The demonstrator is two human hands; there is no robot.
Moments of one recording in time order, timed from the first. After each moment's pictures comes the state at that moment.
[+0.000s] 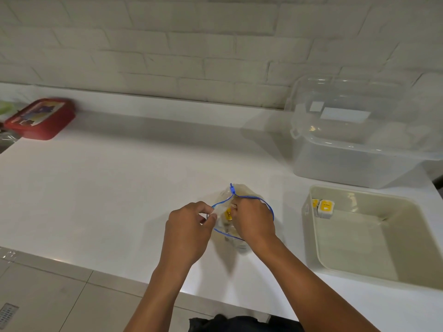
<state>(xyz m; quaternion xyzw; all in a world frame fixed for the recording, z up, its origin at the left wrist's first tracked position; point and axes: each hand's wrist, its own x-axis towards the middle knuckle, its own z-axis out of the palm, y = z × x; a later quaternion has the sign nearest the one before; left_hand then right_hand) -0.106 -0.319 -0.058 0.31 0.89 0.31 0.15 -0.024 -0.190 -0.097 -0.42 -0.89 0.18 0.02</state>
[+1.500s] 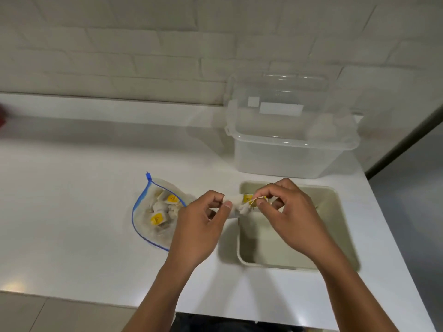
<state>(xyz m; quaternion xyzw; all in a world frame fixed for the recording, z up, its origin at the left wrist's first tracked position) 0.027 -0.206 -0.044 0.36 0.75 0.49 0.25 0.179 -0.084 -0.027 -0.38 -0.82 0.38 0.22</state>
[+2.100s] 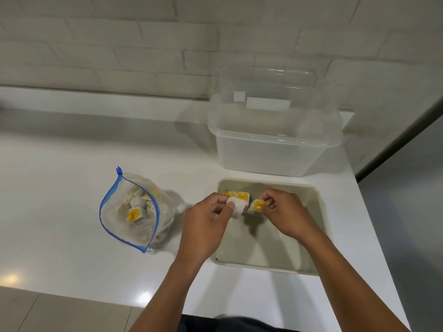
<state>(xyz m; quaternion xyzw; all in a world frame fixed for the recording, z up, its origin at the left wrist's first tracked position) 0.082 -0.161 -0.069 0.33 0.77 0.49 0.24 0.217 -0.005 -0.099 -0.43 -0.83 0.36 0.06</state>
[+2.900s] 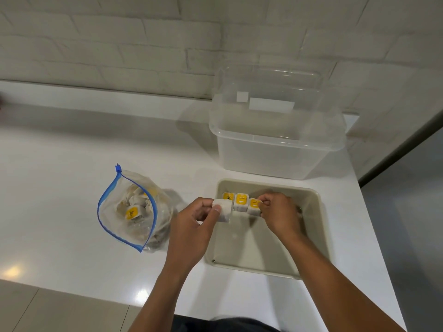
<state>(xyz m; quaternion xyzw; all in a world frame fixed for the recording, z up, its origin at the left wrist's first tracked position) 0.075 -0.173 -0.084 0.27 0.76 0.54 0.25 0.196 0.004 -0.144 -0.52 -0.77 0.35 0.11</state>
